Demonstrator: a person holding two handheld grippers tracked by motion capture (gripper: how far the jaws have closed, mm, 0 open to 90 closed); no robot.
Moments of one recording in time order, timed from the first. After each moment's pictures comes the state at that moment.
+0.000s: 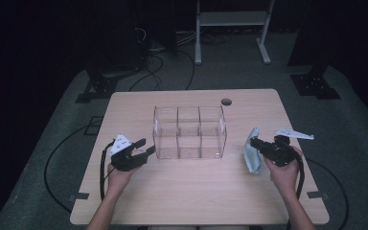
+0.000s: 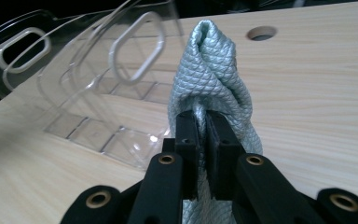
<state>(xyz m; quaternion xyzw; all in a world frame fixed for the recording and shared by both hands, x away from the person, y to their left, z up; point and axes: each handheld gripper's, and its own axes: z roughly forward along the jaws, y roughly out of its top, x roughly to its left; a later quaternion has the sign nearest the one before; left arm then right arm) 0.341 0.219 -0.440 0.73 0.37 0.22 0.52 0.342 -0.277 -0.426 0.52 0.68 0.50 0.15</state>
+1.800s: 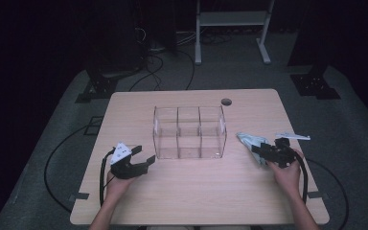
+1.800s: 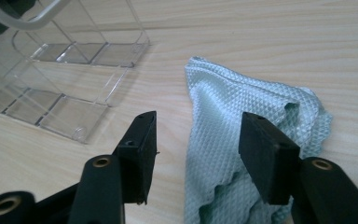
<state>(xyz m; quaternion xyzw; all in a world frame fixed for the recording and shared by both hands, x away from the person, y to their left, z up) 0.326 0.223 -0.460 0.74 0.37 0.22 0.51 0.365 -0.300 -0.474 0.55 0.69 0.45 0.12</state>
